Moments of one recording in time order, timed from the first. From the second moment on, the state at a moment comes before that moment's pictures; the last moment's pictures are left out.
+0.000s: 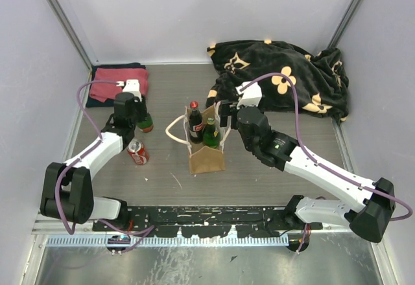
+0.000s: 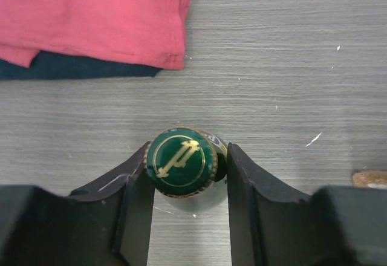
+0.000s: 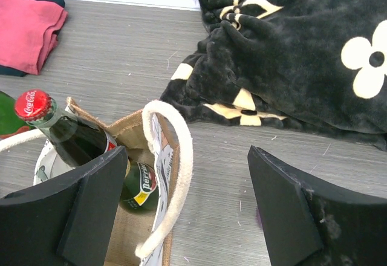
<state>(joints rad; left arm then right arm) -0.22 1.35 0.76 0.14 -0.22 -0.07 0.88 1.12 0.99 -0.14 0.69 0.23</state>
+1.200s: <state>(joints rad) -0.36 1.06 1.30 -0.45 0.19 -0.20 0.87 1.05 0.95 -0.18 0.69 0.28</state>
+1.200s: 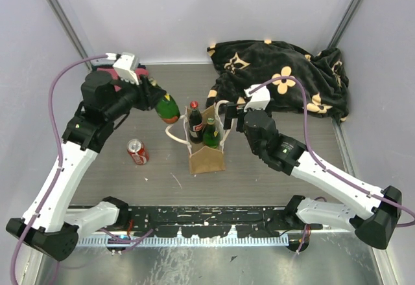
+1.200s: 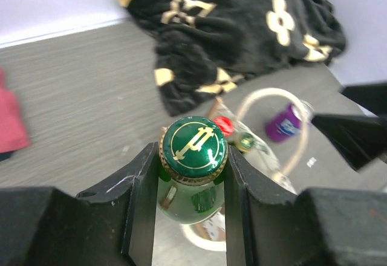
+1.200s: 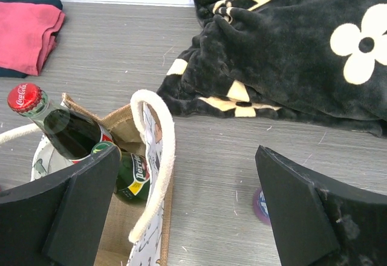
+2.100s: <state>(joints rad) -0.66 1.21 1.29 -0.42 0.19 -0.18 0.87 1.02 0.90 -0.21 0.69 0.31</state>
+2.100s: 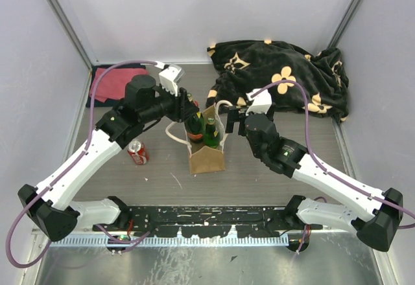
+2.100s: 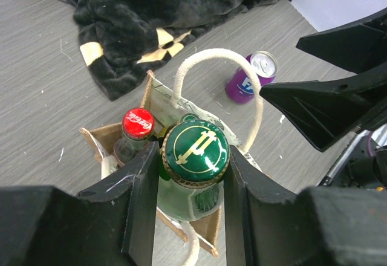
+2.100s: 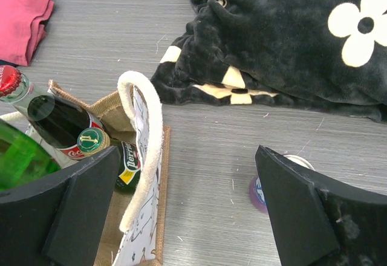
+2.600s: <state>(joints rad) -0.66 1.26 1.11 -0.31 0.16 -0.14 0.87 1.05 0.90 -0.19 0.68 0.33</state>
